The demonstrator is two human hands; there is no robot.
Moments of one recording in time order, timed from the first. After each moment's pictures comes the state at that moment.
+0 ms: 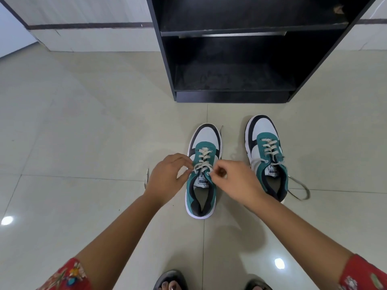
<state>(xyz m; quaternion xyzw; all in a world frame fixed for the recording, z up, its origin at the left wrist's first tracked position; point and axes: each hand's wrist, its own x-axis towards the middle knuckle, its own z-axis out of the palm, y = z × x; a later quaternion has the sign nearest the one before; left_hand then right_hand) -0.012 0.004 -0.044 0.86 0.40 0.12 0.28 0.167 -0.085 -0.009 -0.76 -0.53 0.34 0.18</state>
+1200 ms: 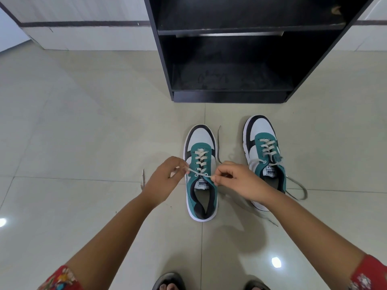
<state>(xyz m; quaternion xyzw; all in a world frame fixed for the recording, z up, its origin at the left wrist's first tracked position) -0.013 0.003 -0.037 0.72 0.46 0.10 0.51 0.191 -0.089 -0.018 -0.67 -0.50 0.50 0.22</state>
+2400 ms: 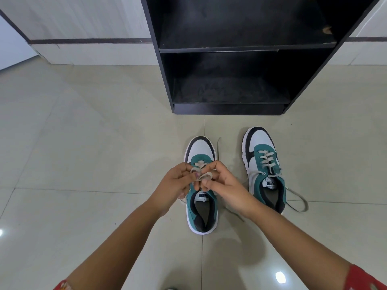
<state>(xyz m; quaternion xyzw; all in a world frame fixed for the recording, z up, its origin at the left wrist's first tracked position) 0.015 0.005 -0.005 0.51 0.44 0.12 0.73 0.162 -0.075 -0.015 -0.51 -0.36 0.62 0.48</state>
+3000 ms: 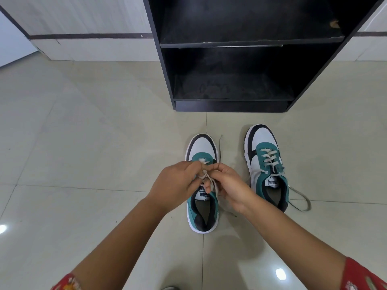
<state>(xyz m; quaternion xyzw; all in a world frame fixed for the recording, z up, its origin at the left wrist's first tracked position) 0.011 0.009 -0.008 0.94 0.25 0.18 0.17 0.158 -0.060 -0.012 -0.54 -0.11 0.67 0.49</state>
